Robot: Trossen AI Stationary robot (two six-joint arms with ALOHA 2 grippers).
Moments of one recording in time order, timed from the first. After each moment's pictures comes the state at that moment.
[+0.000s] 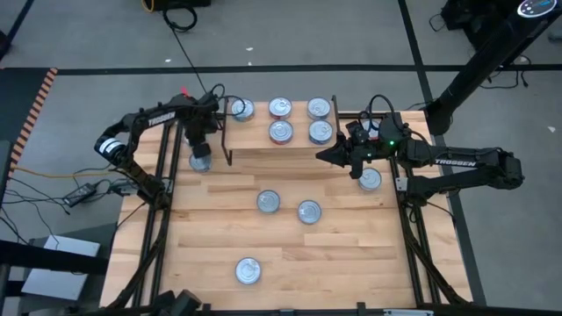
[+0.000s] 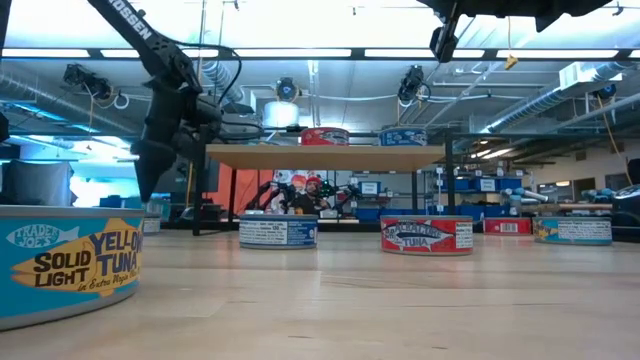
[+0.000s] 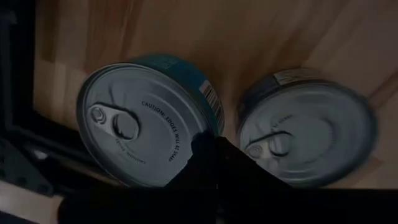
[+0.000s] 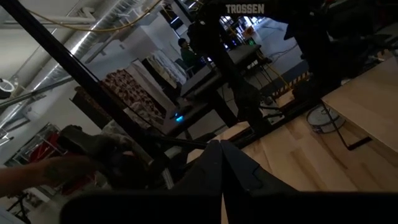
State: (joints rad) left arm 0.95 1.58 1.05 -1.07 -0.16 0.49; right arm -0.25 0.99 0.74 0.26 -0.36 0.65
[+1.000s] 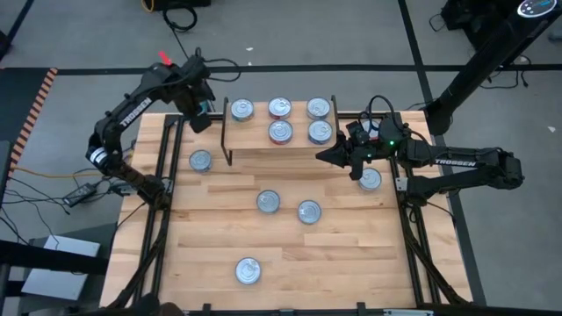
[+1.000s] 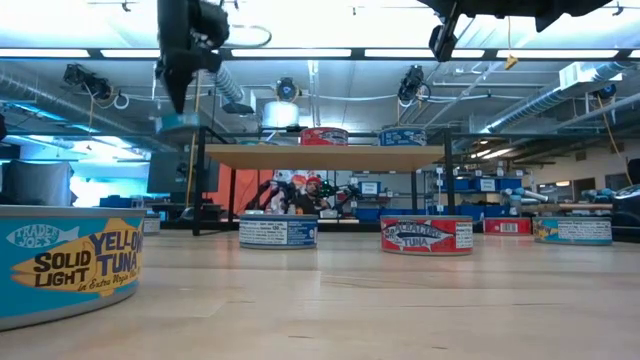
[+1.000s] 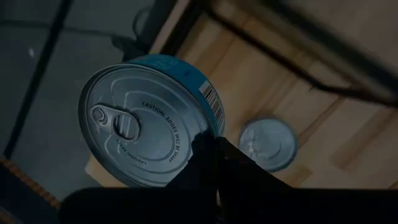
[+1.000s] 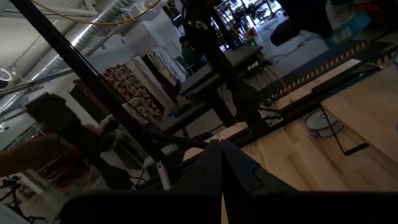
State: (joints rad) left arm 0.88 1.47 1.61 -1.45 -0.17 0.31; right arm -0.25 0.99 0.74 0.26 -0.37 0.61
